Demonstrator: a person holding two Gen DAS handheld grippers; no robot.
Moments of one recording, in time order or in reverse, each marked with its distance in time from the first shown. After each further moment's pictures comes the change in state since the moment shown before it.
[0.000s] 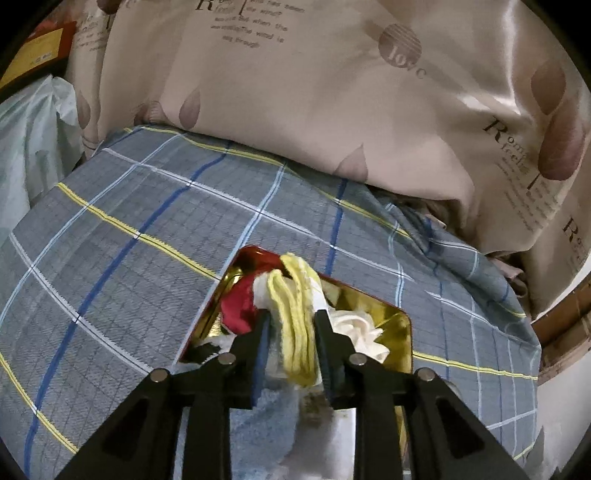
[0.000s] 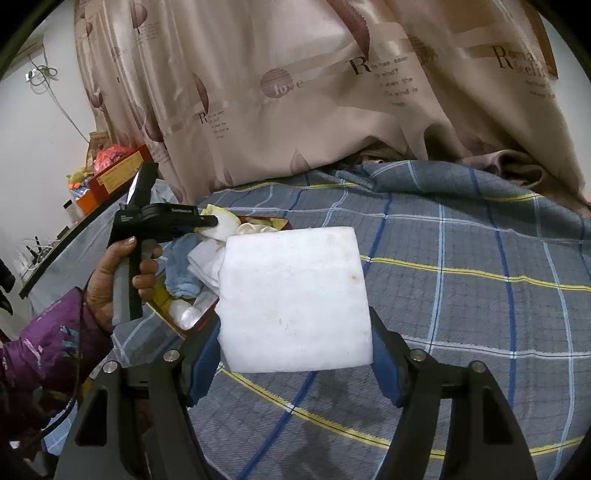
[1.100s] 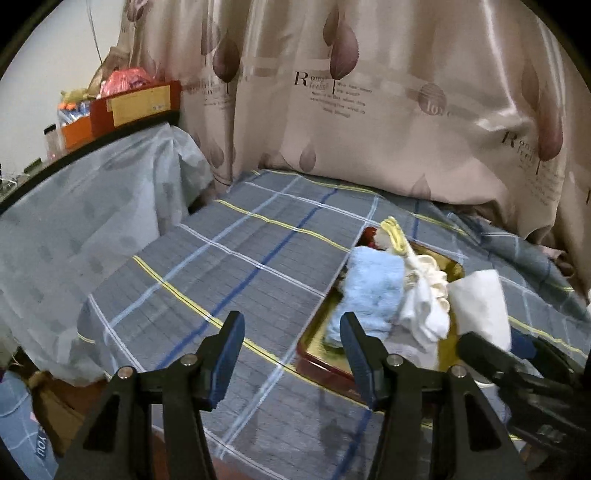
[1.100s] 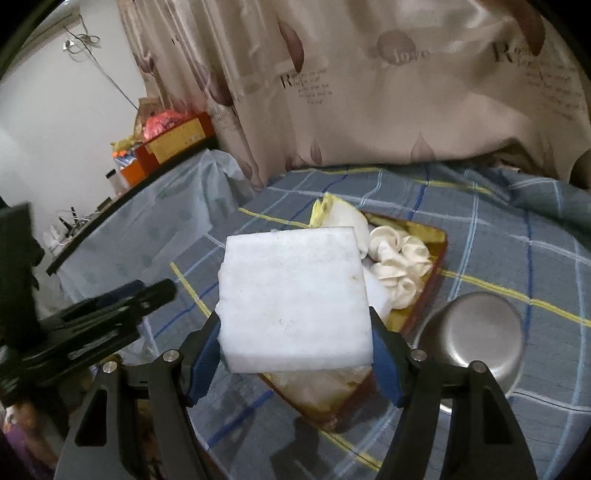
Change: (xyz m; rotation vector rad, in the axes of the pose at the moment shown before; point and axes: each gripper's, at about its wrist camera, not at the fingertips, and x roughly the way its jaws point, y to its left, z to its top) left arm -0.165 0.022 -0.117 0.020 -0.213 0.385; right arm 0.118 0.134 0.027 -0.106 0.072 0.201
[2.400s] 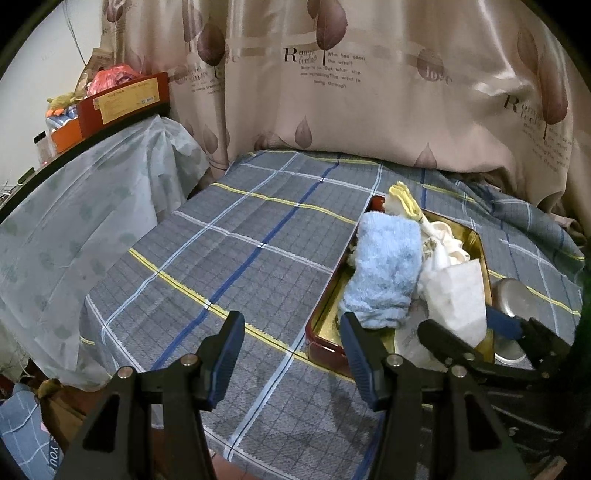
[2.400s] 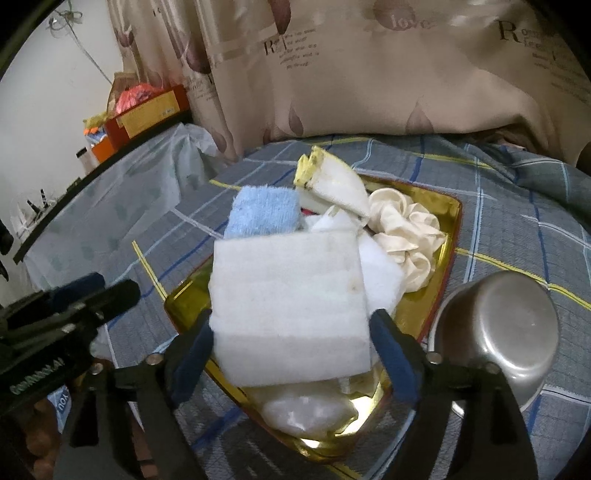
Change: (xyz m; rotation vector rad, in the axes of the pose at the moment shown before) left arm 0.029 -0.005 -0.009 0.075 0.070 0.023; right arm 0.062 0.003 -0.017 -0.012 0.065 -0.110
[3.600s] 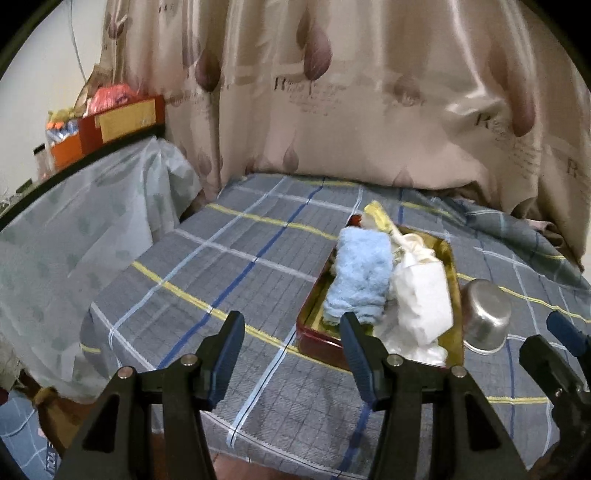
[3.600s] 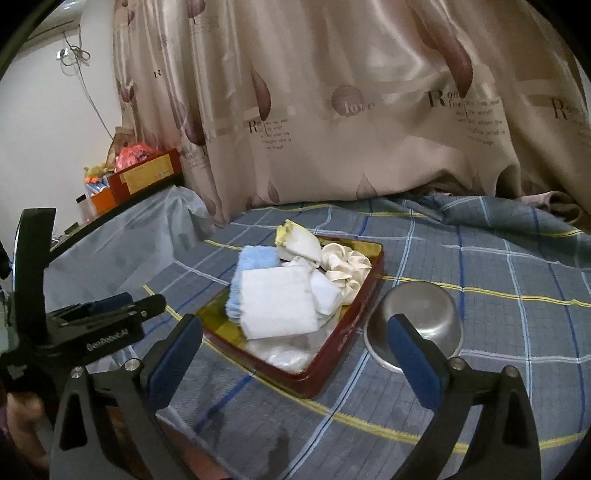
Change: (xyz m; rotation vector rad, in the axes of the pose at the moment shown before) left arm -0.052 0.003 -0.020 0.027 -0.123 -0.063; right arm -0.126 0.002 -0.035 0.038 -0.256 -0.095
